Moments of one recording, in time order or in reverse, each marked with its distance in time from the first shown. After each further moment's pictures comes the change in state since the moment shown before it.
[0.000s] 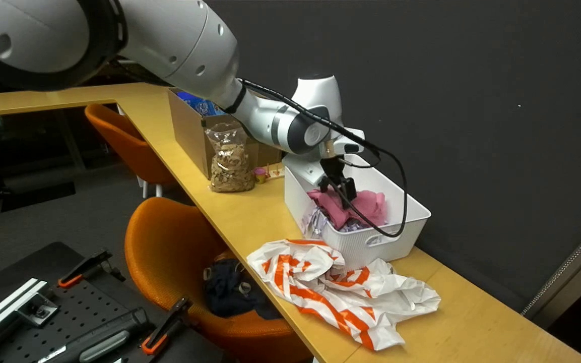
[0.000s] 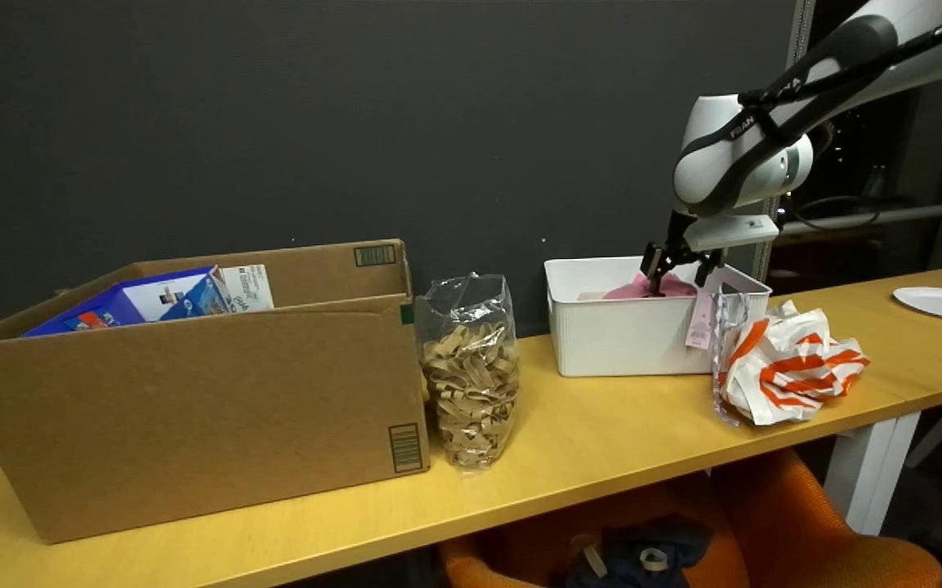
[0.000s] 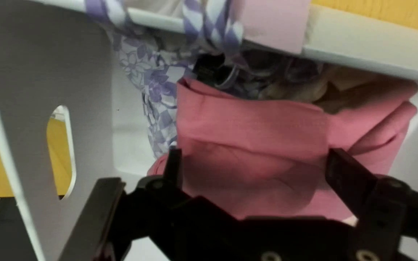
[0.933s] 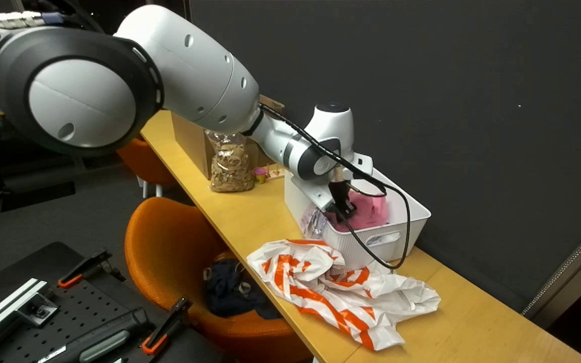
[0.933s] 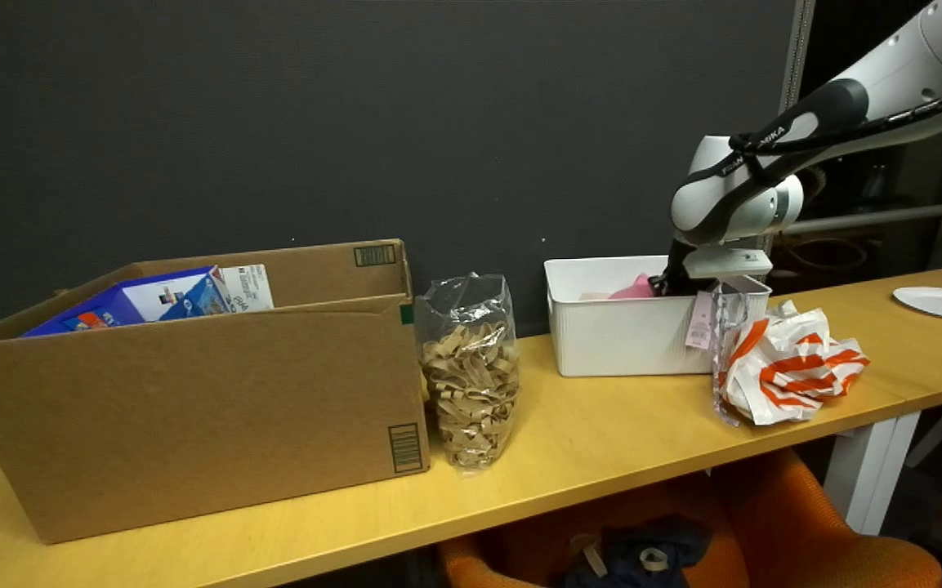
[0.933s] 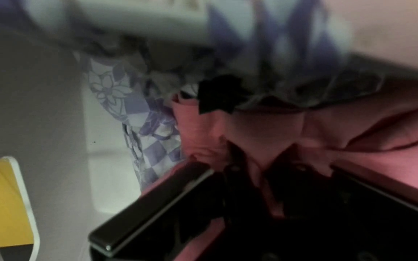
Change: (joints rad) arm -0.084 0.166 0.063 0.170 0.085 -0.016 -0.070
